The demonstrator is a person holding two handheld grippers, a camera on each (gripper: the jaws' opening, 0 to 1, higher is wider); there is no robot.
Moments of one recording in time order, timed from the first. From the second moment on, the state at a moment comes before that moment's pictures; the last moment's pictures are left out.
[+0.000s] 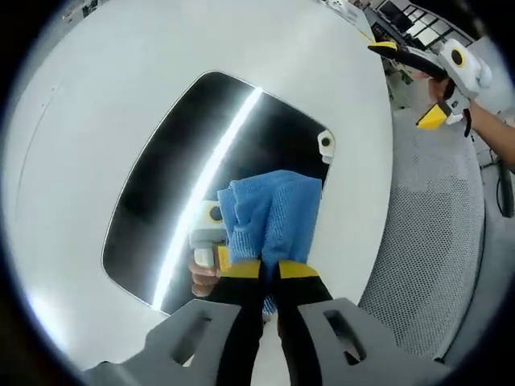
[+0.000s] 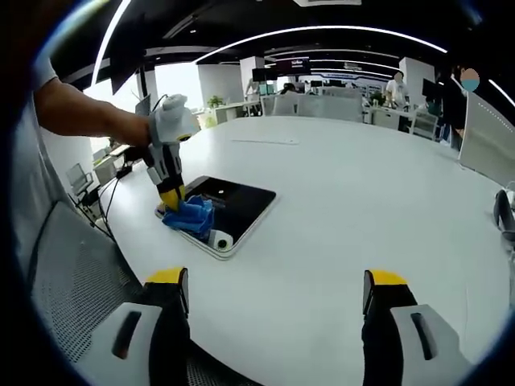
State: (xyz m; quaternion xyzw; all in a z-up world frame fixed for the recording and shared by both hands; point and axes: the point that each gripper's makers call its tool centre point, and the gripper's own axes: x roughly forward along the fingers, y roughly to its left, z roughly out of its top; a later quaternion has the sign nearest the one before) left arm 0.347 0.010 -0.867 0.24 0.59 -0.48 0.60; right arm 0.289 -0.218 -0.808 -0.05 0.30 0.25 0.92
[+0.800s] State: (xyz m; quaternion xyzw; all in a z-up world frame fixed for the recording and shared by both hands) left arm 0.415 0.006 -0.867 0.30 0.55 -0.49 0.61; right arm 0.288 -0.219 -0.813 -0.04 0.31 0.24 0.92
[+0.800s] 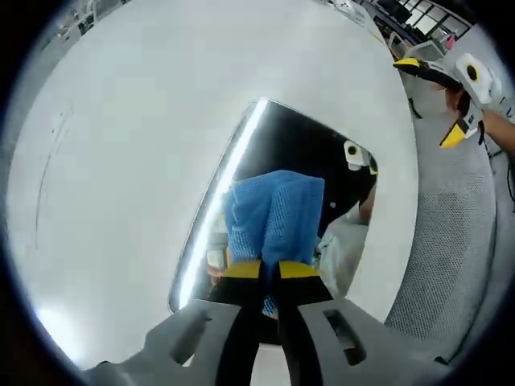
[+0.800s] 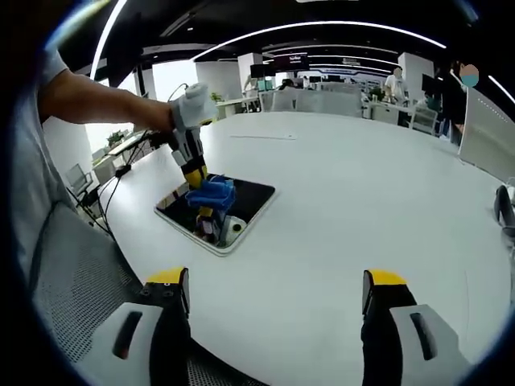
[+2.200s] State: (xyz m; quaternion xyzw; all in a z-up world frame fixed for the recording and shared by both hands) left arm 0.450 0.009 -0.865 0.33 0.51 -0.47 0.64; right arm 0.289 -0.220 -0.812 -0.04 0.31 0.24 0.92
